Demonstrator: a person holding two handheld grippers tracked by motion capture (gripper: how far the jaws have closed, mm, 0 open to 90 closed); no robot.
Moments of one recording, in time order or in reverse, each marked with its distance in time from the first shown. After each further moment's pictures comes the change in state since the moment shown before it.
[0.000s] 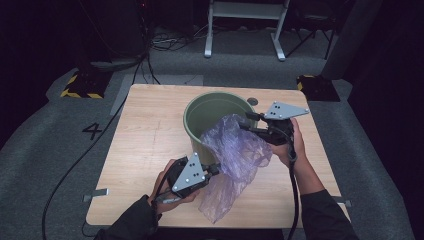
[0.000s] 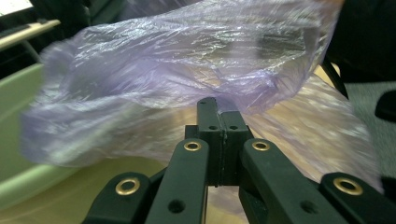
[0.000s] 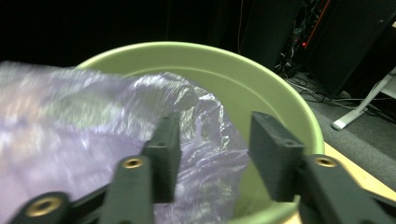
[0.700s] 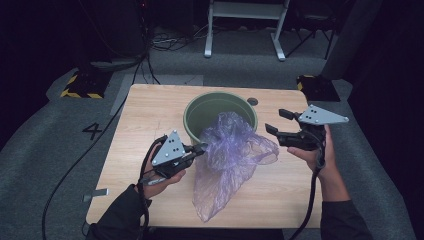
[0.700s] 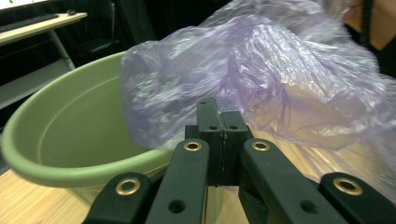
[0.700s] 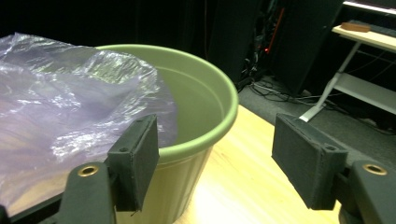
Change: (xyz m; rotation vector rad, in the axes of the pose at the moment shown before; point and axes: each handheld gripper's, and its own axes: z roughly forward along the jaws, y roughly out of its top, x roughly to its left) left arm 0.047 0.001 -0.019 -0.018 0.054 -0.108; right arm -0.023 -0.021 -0.063 -0.053 -0.128 0.046
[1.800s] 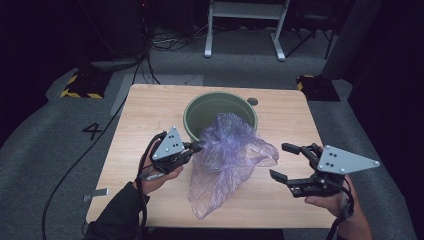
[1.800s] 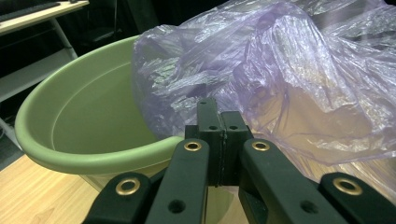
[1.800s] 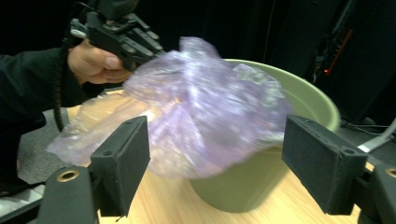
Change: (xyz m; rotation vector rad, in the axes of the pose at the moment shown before) left arm 0.010 -0.004 0.004 0.046 0.012 0.007; right arm 0.076 -0.001 -0.076 -0.058 0.227 -0.069
